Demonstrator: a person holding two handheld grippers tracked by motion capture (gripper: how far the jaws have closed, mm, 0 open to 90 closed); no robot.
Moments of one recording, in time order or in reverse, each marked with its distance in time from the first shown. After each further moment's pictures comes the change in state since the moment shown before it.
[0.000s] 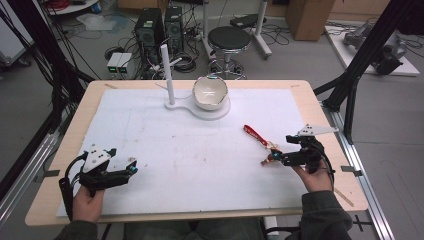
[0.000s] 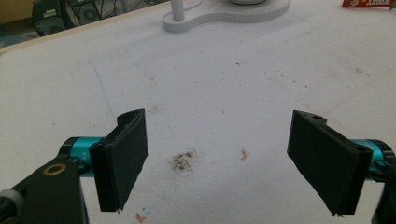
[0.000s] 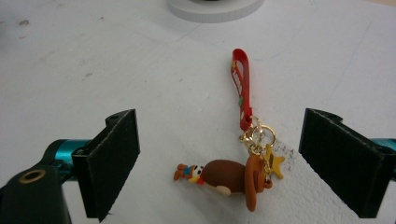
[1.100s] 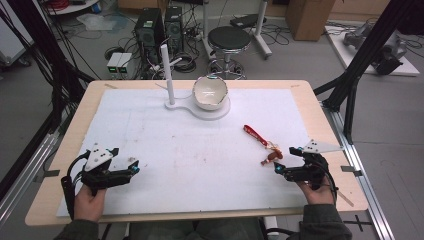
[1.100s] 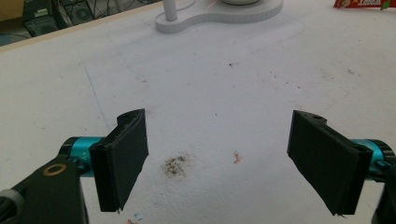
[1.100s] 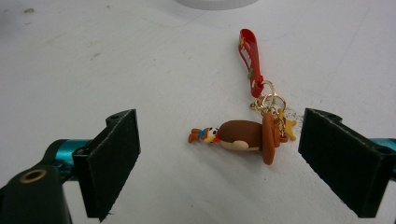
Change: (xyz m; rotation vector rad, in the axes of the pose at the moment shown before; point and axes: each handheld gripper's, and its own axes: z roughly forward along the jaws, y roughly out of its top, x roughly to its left) left arm -0.002 0.003 0.003 0.005 -0.022 0.004; right arm 0.017 -0.039 -0.014 -0.045 -0.024 -0.017
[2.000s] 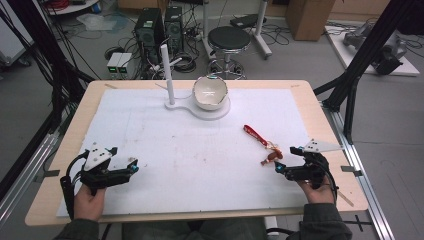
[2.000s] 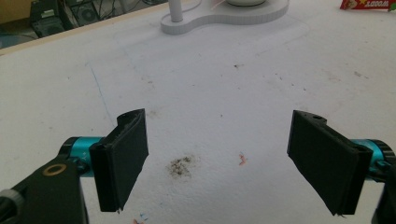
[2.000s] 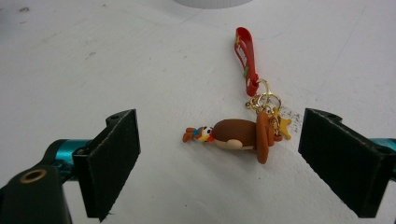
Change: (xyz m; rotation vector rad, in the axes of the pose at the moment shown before) left arm 0.001 0.001 0.000 -0.004 0.015 -0.005; right arm -0.004 -0.001 0.001 0.007 -0.005 0.002
